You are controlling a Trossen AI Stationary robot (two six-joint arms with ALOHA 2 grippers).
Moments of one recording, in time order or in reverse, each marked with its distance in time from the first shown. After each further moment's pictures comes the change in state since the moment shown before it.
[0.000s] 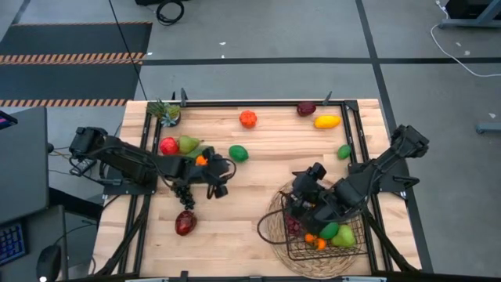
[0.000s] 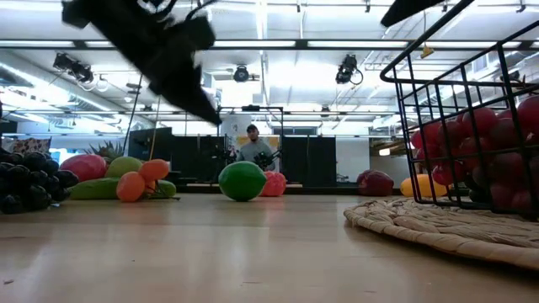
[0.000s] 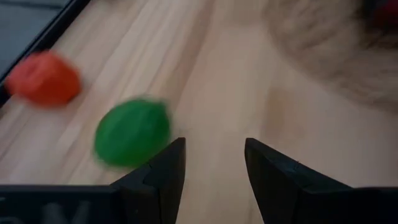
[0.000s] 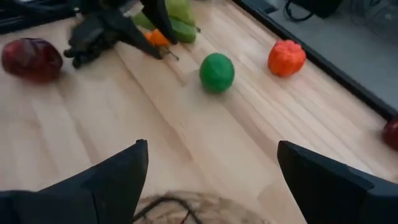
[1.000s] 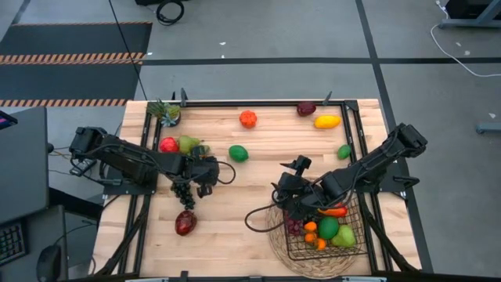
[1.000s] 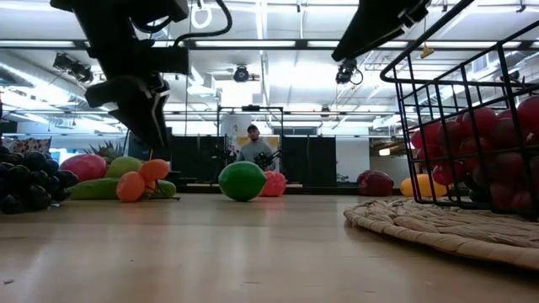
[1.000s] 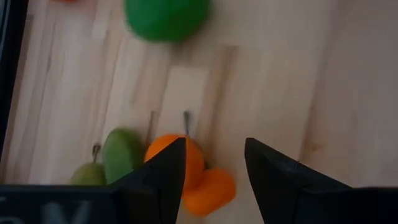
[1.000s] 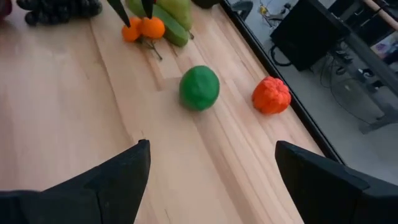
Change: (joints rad) left arm 0.033 0.000 0.062 -0.552 0.006 -0.011; right arm -0.124 0.000 -0.172 0.316 0.030 -0.502
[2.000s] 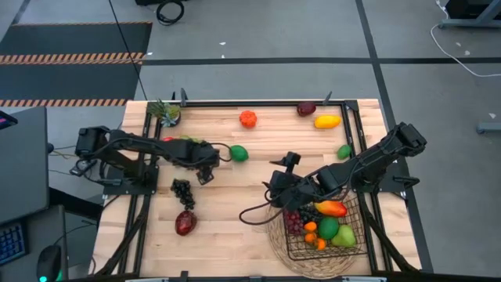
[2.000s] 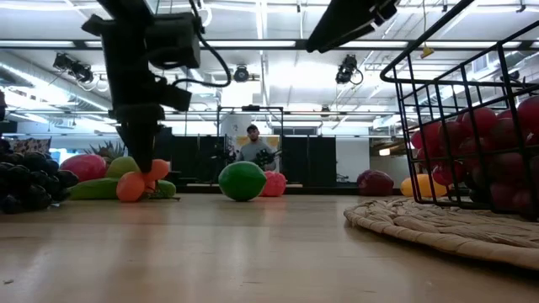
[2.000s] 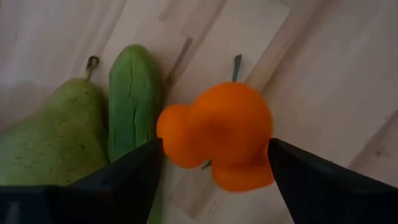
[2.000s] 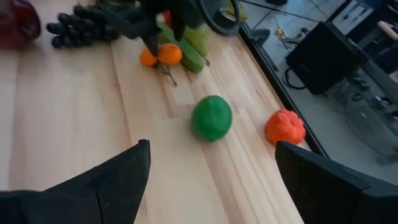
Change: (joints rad) left arm 0.204 0.064 -0.005 -0.100 0.159 -0.206; right arm -0.058 0.000 -0.001 0.233 -0.083 -0.271
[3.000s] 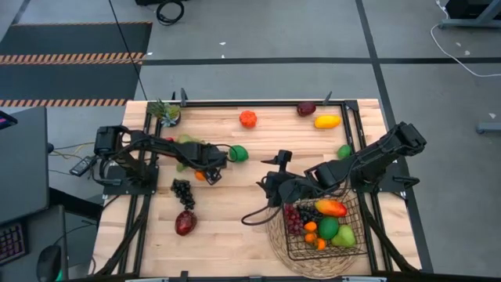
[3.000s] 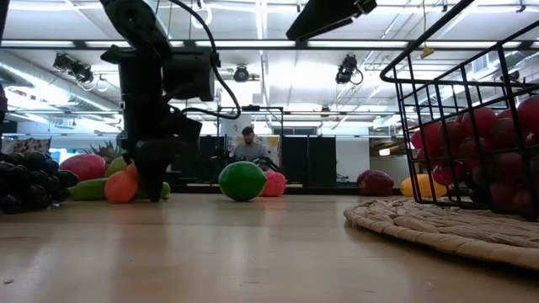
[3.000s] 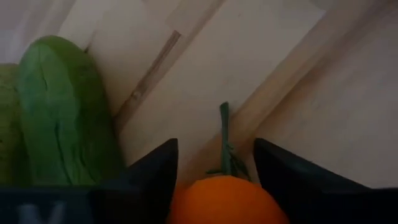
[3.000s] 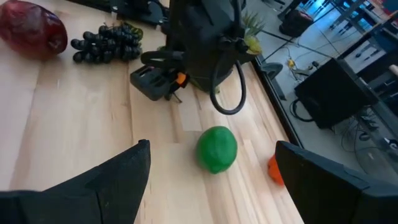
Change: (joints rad) left arm 0.021 0.177 0.000 0.123 0.030 -0.140; right arm -0.042 0.000 0.000 0.156 -0.073 -0.244
